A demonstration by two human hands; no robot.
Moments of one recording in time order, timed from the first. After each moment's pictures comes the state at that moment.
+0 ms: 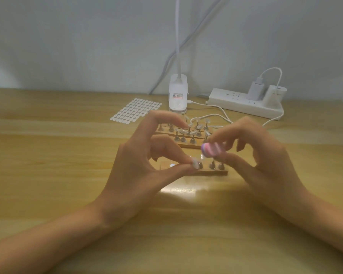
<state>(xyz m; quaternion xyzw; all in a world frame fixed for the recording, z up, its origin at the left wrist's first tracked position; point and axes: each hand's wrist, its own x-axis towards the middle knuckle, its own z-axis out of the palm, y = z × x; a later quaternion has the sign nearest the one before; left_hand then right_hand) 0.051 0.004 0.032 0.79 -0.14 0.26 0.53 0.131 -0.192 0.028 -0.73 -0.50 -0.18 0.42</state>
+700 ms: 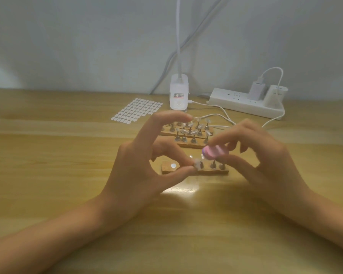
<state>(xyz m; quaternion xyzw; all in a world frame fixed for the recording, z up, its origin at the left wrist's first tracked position) 0.053 0.007 0.030 0.82 -0.16 0.28 0.47 0.136 -0.198 0.025 -0.75 -0.50 -0.19 0.39</state>
